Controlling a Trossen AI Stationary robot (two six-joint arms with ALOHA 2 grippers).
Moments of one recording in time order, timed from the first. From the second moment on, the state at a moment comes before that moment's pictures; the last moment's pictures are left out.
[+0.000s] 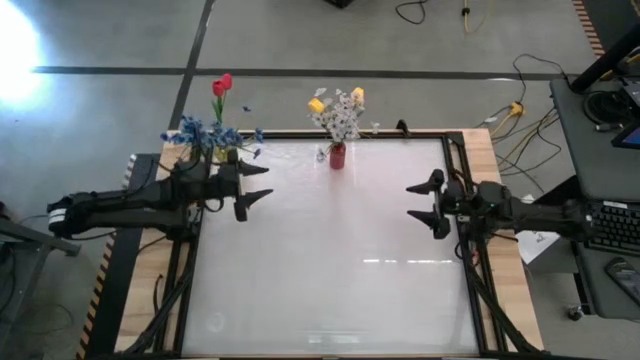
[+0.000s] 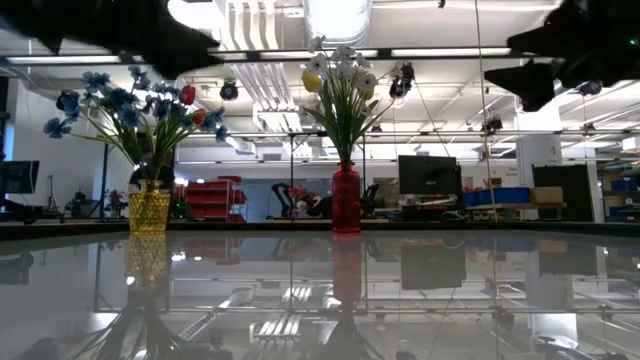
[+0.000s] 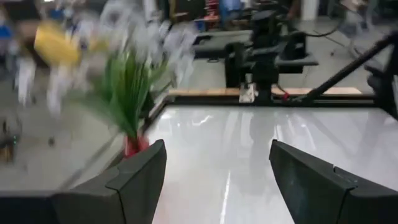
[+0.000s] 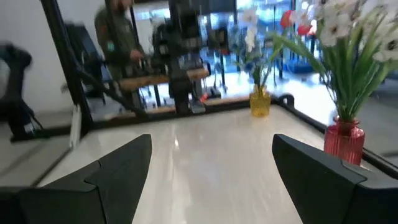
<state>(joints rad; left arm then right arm) 0.24 0.67 0.49 0.08 0.02 0.11 -0.12 0.14 0.16 0.07 -0.05 0.10</state>
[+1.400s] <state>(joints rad) 0.19 0.14 0.04 0.02 -0.05 -0.03 -0.11 0.06 0.01 0.10 -0.05 0.14</state>
